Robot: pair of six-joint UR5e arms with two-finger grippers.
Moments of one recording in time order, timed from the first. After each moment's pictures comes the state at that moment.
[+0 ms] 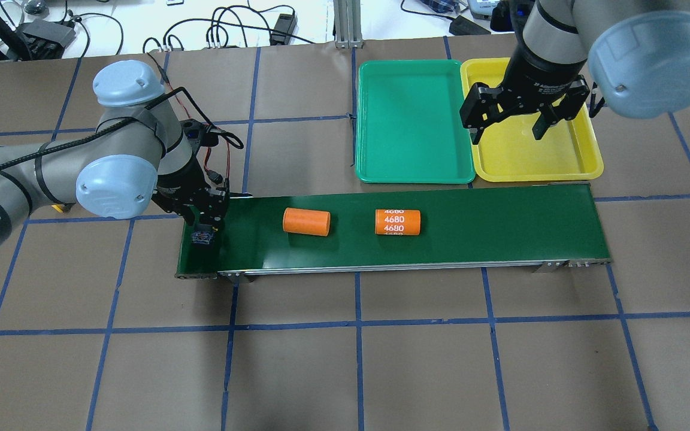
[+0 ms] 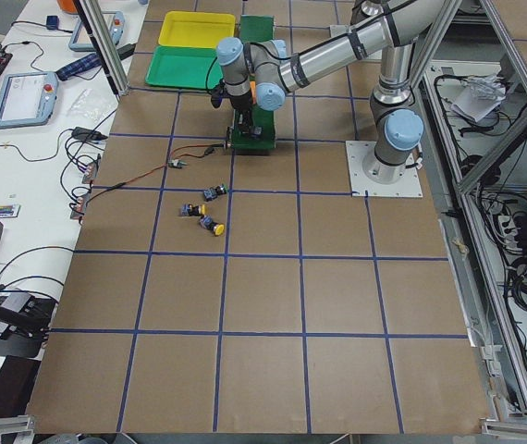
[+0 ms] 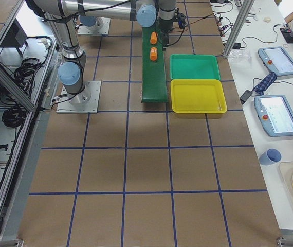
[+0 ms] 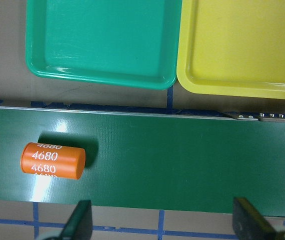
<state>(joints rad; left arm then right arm) -1.51 -1.80 -1.89 -1.17 1.60 0.20 1.58 -1.49 1.59 -1.67 -1.53 -0.05</state>
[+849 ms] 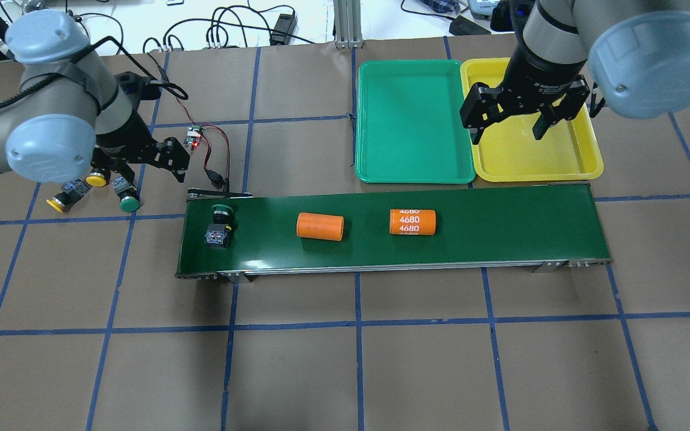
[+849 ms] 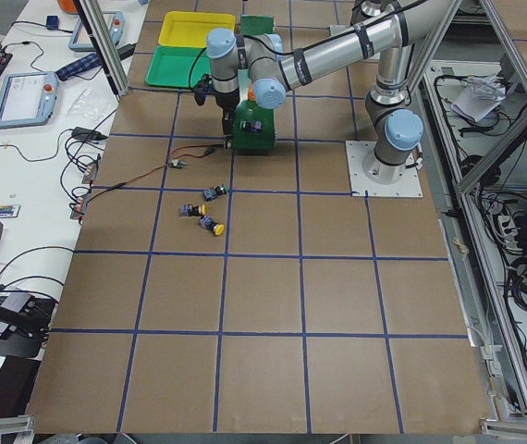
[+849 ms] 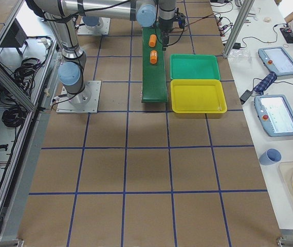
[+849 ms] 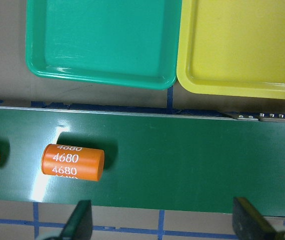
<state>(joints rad) -1.35 -1.79 -1.76 -1.18 1.60 0.22 1.58 -1.49 1.59 -1.67 -1.53 -0.05</state>
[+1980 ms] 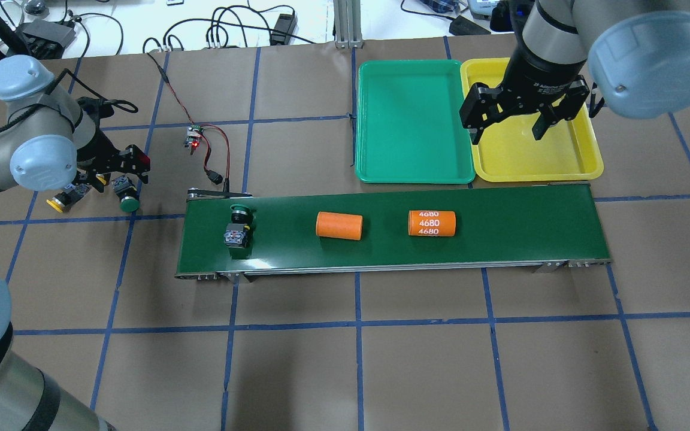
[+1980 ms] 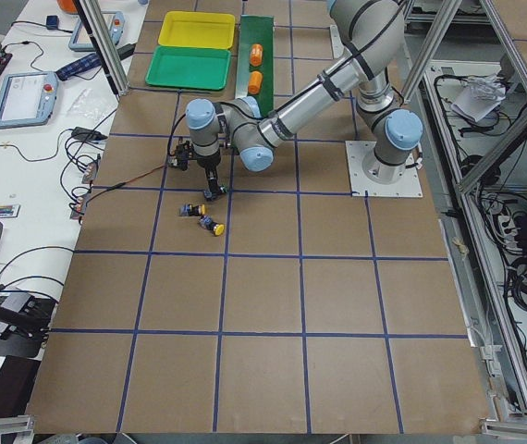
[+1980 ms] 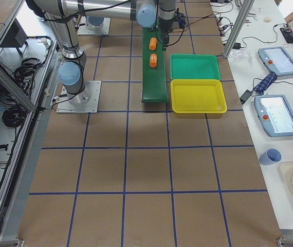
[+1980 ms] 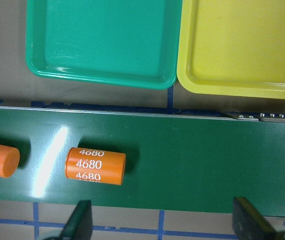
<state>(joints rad) -1.20 -2.04 -1.75 -0.93 1.61 0.17 1.58 -1.49 1.59 -1.67 -1.53 -0.05</state>
